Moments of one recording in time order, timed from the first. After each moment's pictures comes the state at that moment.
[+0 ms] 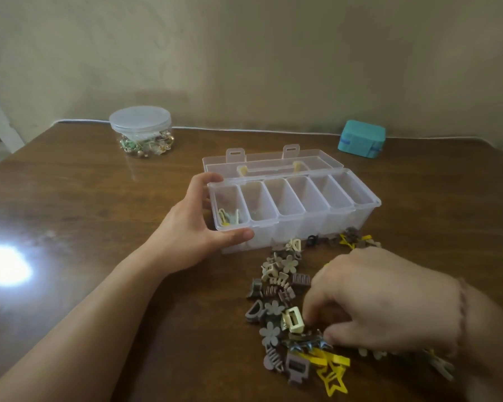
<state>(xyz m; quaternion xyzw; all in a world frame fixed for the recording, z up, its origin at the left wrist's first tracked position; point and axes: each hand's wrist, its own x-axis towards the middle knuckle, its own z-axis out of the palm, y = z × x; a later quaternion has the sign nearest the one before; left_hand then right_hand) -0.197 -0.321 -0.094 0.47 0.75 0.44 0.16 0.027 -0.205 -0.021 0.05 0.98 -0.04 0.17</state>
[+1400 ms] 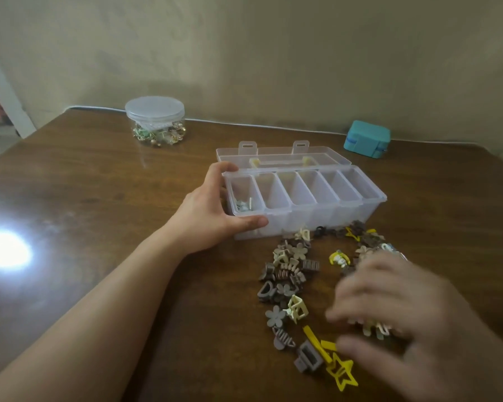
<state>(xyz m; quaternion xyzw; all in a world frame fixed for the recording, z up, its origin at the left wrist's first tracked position) -0.196 -0.322 -0.092 0.46 0.75 0.44 0.17 0.084 -0.228 -0.050 0.01 0.97 -0.10 -0.20</state>
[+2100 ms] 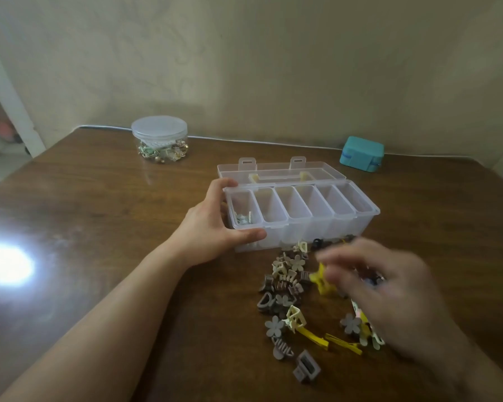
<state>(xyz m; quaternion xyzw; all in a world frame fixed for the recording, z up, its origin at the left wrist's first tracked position) -0.196 -0.323 -0.092 0.46 0.75 0.44 0.17 0.057 -0.225 -0.054 0.12 0.89 -0.32 -0.30</state>
